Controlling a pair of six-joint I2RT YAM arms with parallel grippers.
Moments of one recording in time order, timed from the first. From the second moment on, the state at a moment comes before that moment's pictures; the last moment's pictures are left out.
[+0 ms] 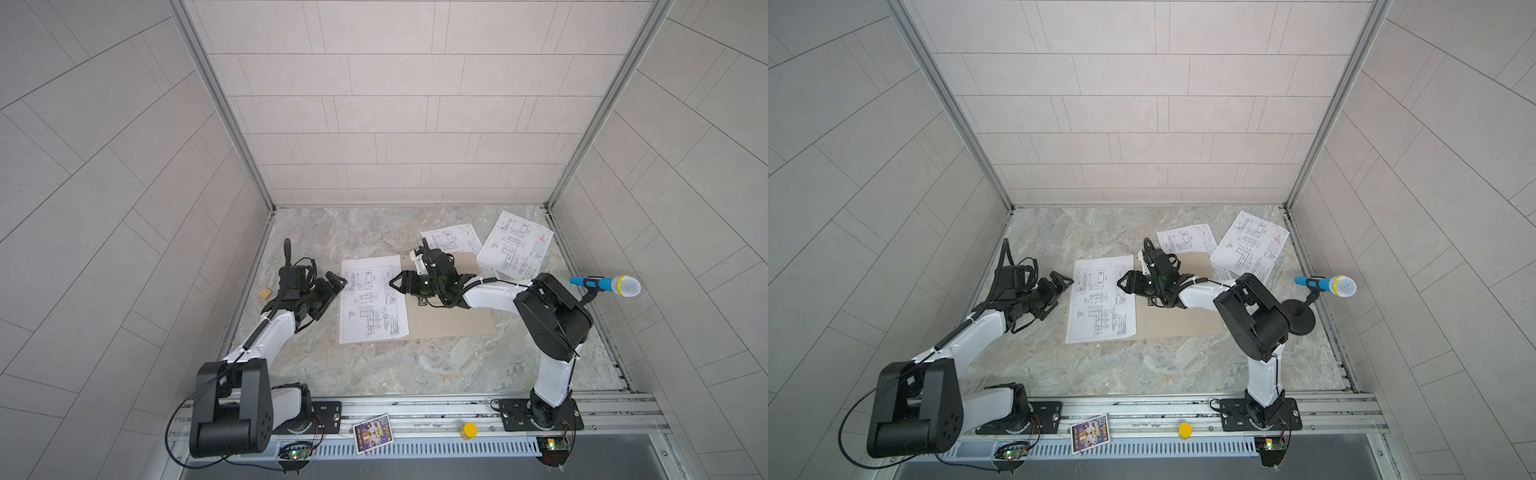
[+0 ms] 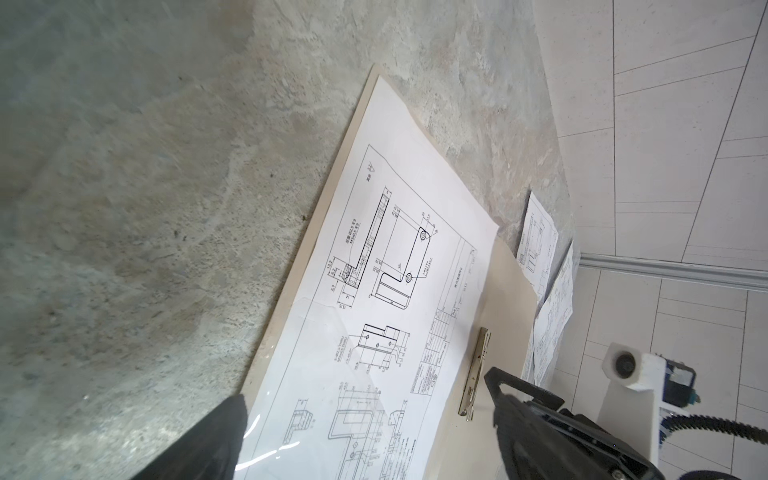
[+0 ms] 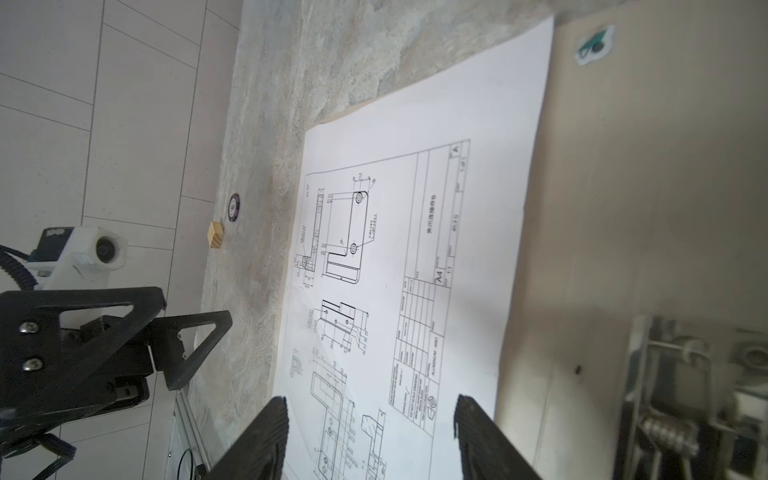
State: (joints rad) left arm 0.04 1.23 0.57 -0.18 0.46 -0.80; right arm 0.63 1.85 1.05 0.17 -0.34 0.80
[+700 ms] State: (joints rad) left arm -0.38 1.76 1.04 -0.11 0.52 -0.77; right arm 0.48 1.69 0.85 -0.04 -0.39 0.70
